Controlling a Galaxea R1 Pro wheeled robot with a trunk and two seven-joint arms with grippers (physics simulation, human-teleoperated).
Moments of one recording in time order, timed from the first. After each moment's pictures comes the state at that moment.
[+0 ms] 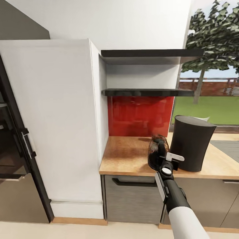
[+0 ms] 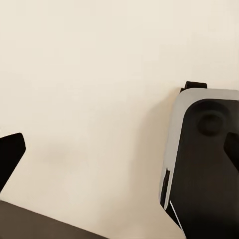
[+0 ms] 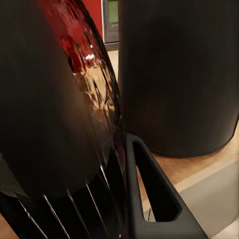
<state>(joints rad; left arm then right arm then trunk) -0.06 0.09 0.07 -0.06 -0.01 -0.08 0.19 -0.61 0.16 -0.18 -0.95 0.14 0.15 -0.49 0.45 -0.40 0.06</state>
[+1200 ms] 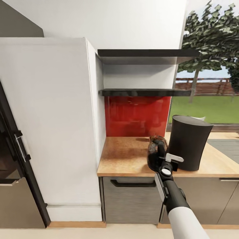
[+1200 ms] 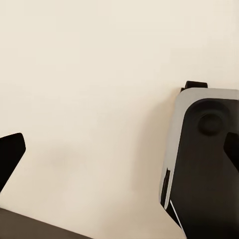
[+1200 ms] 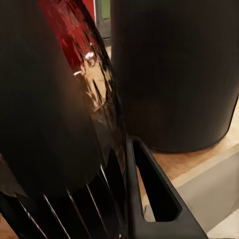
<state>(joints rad) -0.06 0.09 0.07 -0.06 -0.01 -0.08 0.19 -0.61 0.16 -0.18 -0.93 0.14 0.14 -0.48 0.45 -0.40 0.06</state>
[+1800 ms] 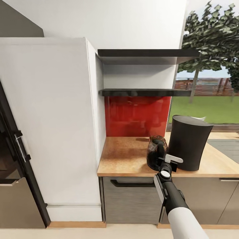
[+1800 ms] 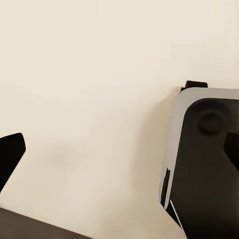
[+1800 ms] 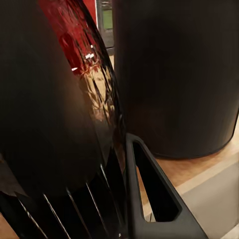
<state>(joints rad) -0.06 0.09 0.07 -0.06 -0.01 -0.08 0.19 -0.61 0.16 -0.18 -0.89 0.14 0.05 -0.49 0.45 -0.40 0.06</state>
